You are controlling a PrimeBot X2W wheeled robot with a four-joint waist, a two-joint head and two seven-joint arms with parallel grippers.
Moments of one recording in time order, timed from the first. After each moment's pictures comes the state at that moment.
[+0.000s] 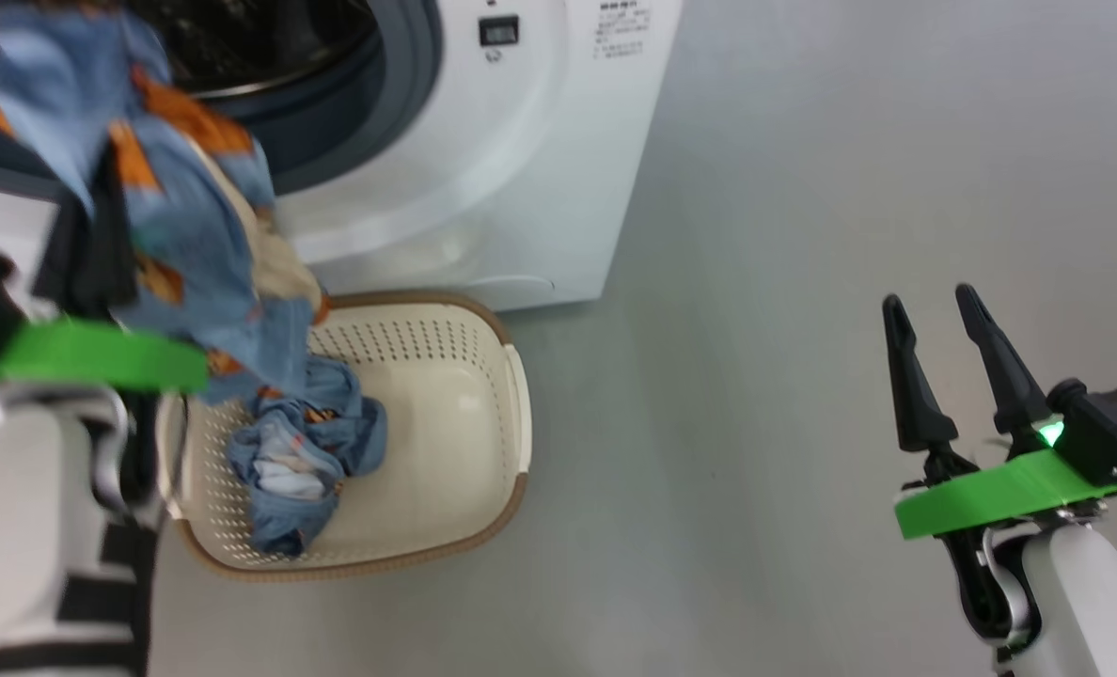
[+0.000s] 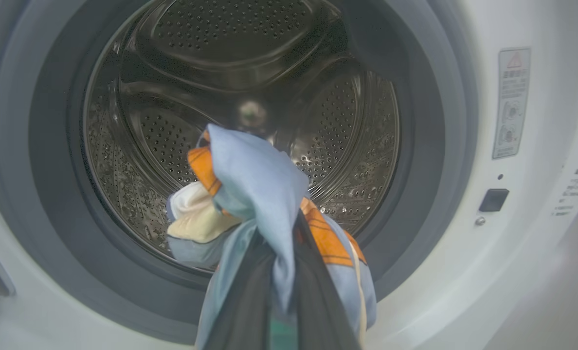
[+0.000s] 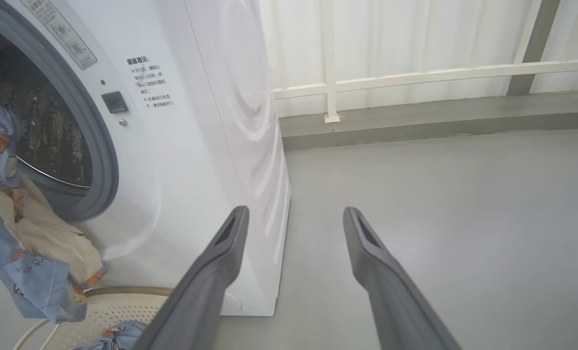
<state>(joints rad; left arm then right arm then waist) -0.65 0.21 -0.04 0.46 -0.32 -0.13 -0.26 -0.24 -0.16 0.08 0.19 0.35 0.13 -0.25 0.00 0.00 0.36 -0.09</state>
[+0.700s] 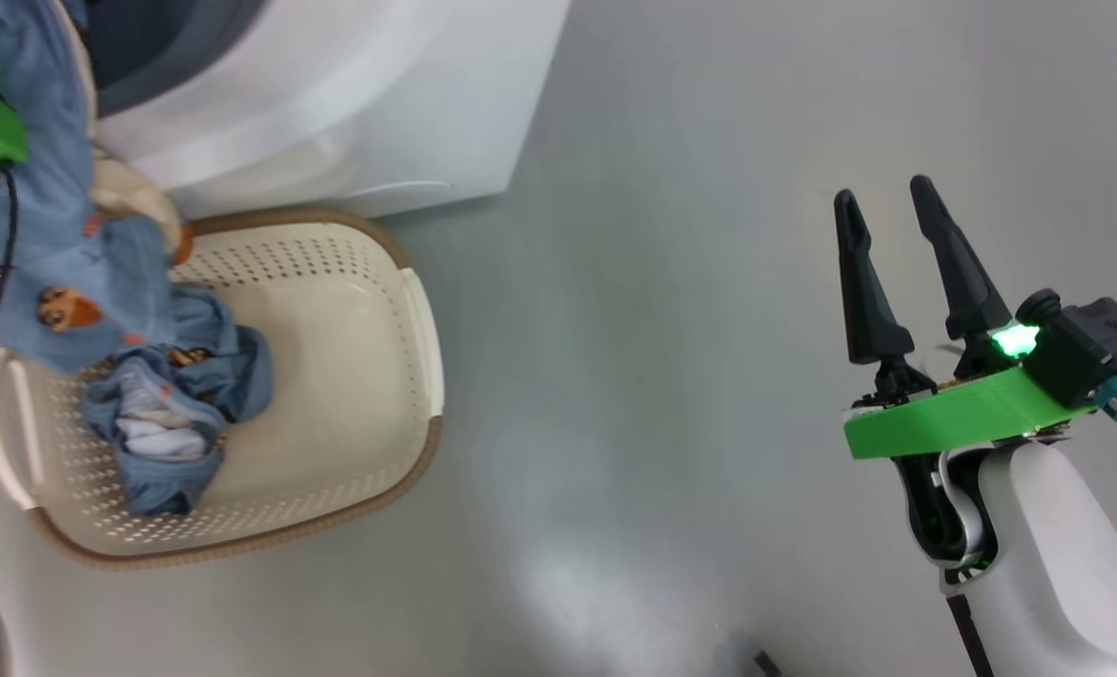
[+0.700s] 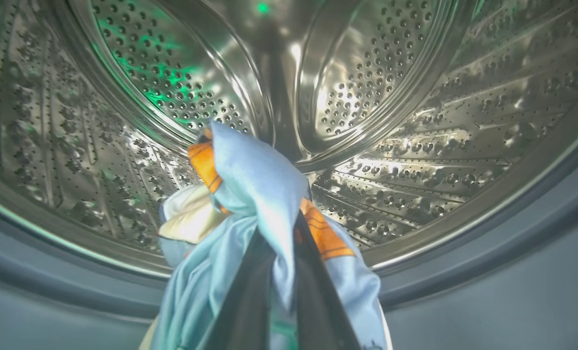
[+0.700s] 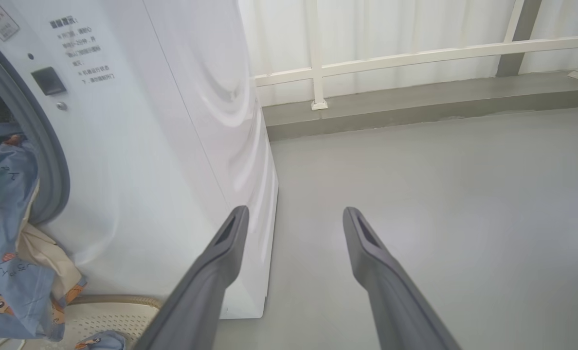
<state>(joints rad) -1.23 0.33 -0.11 1.09 -0.38 -0.13 -0.24 -0.40 -0.09 0.13 0.17 0.36 0.13 -0.25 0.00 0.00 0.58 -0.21</state>
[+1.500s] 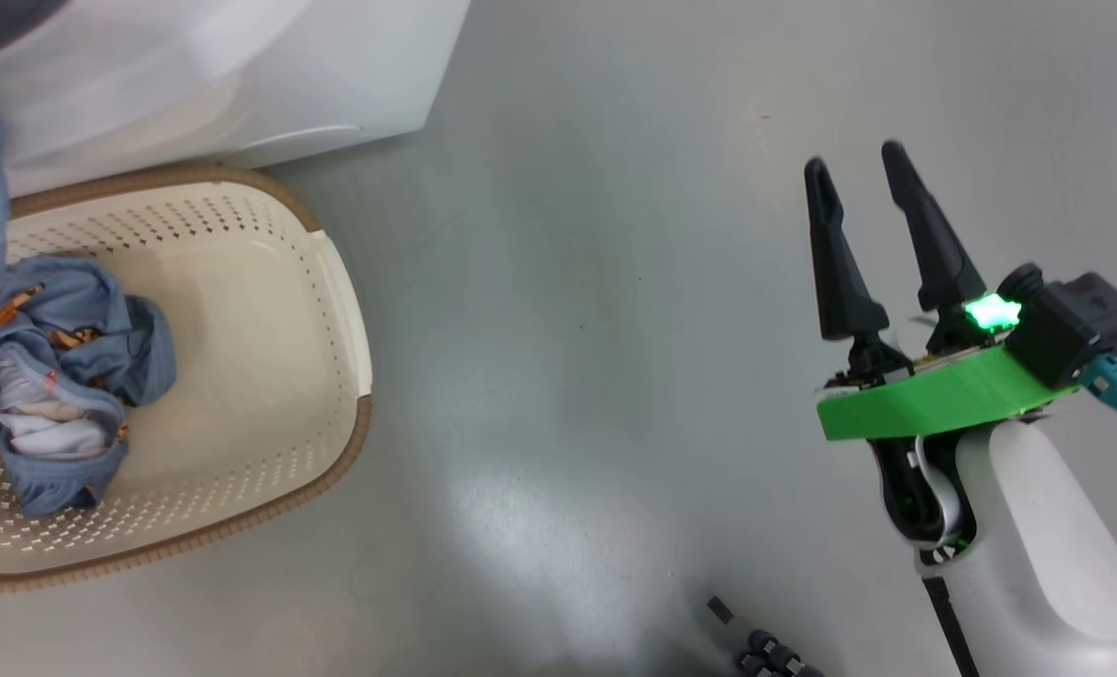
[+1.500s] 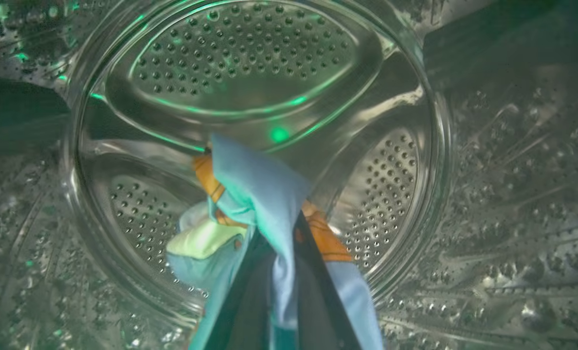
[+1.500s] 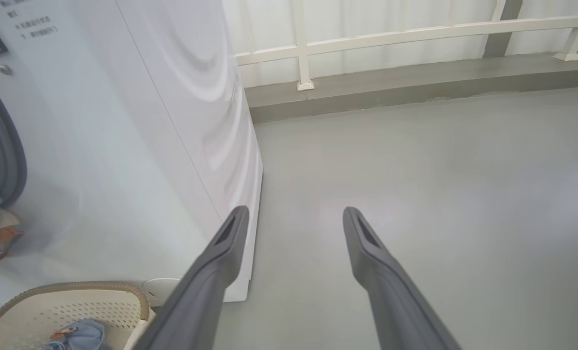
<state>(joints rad) -1.41 0.44 -0.02 0.74 -0.28 -0.08 -0.26 -0.44 -0.06 0.16 0.15 0.37 0.13 -0.25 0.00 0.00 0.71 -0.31</state>
